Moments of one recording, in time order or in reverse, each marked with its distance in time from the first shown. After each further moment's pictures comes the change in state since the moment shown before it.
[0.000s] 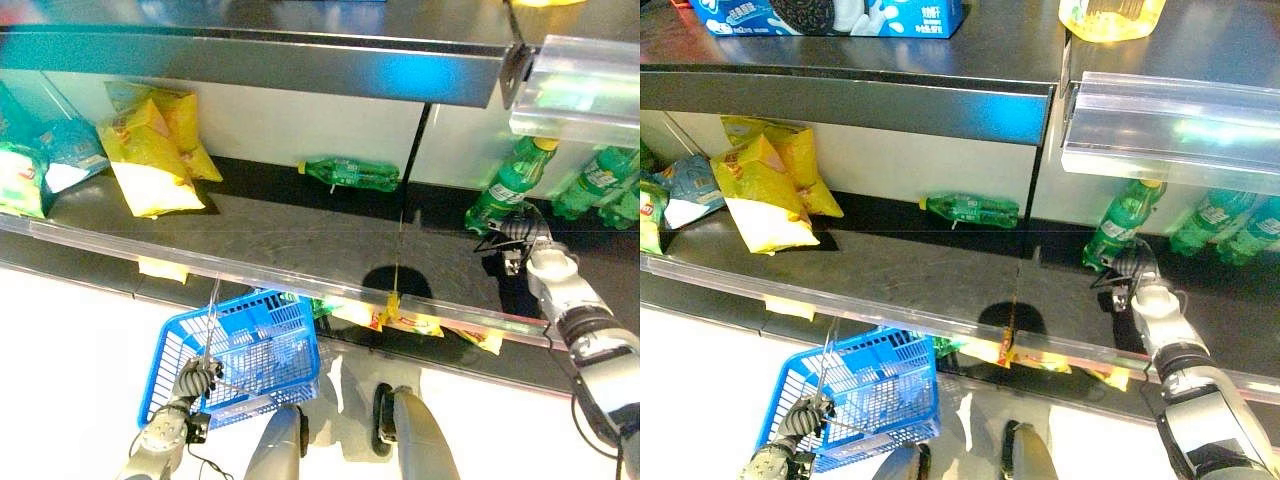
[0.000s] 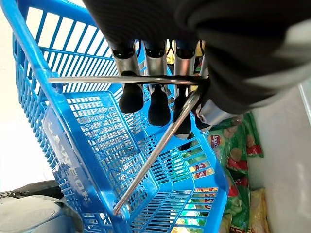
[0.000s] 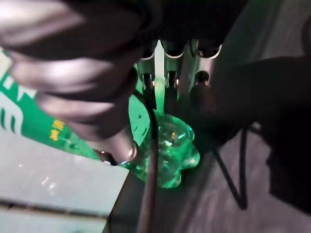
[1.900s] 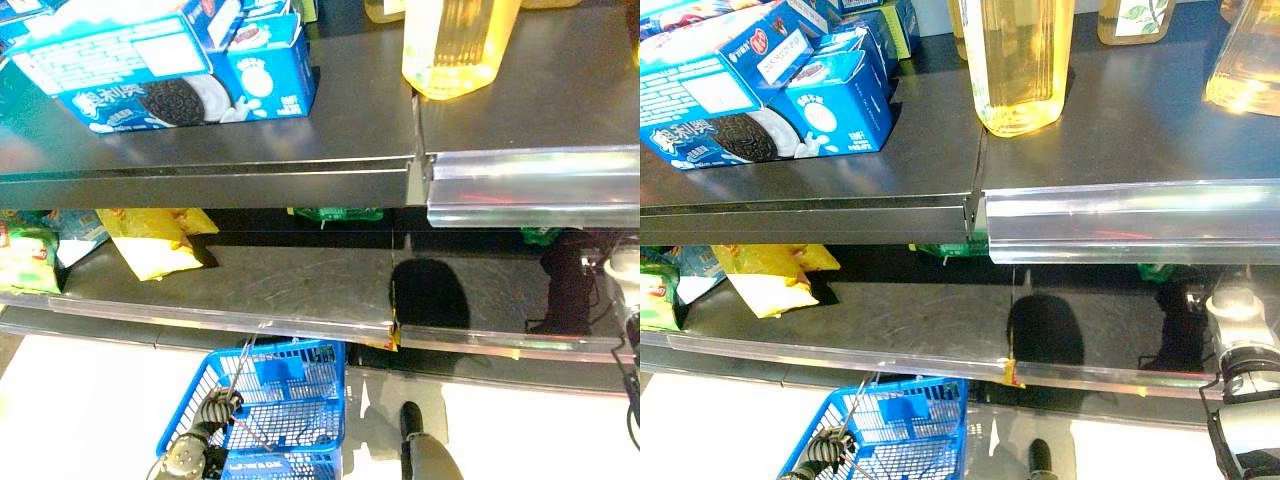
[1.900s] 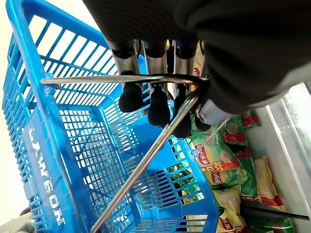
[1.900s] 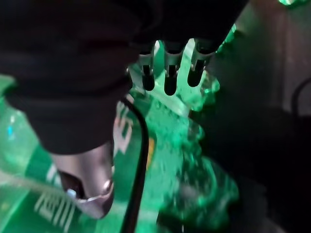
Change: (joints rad) left arm 0.045 -0.073 -0.089 0.075 0.078 -0.005 -0.023; right arm -0.002 -0.176 -0.102 0.160 -0.076 -0.036 -0.022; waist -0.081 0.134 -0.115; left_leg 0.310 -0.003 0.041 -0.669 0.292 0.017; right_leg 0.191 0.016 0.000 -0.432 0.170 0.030
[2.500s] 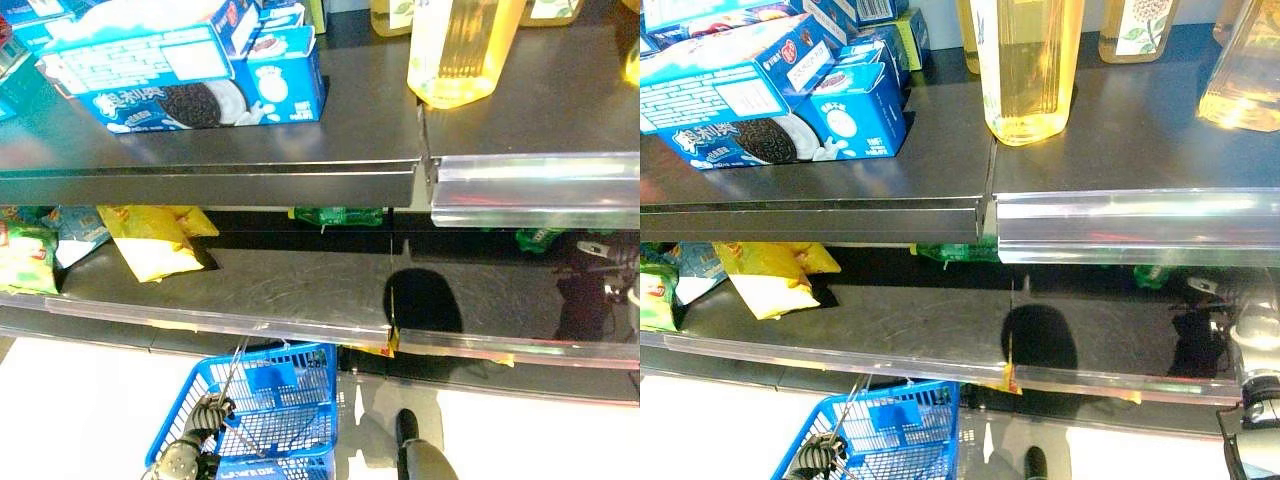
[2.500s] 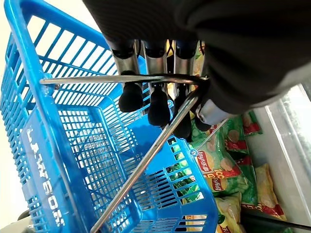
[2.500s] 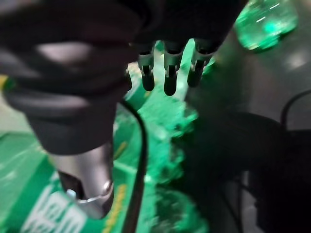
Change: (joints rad) left arm 0.021 0.003 0.028 0.006 0.019 0.000 0.000; right arm 0.073 -0.075 -0.052 0.010 -0.003 -0.002 0.009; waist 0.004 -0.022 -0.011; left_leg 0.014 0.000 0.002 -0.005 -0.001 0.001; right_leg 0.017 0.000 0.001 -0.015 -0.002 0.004
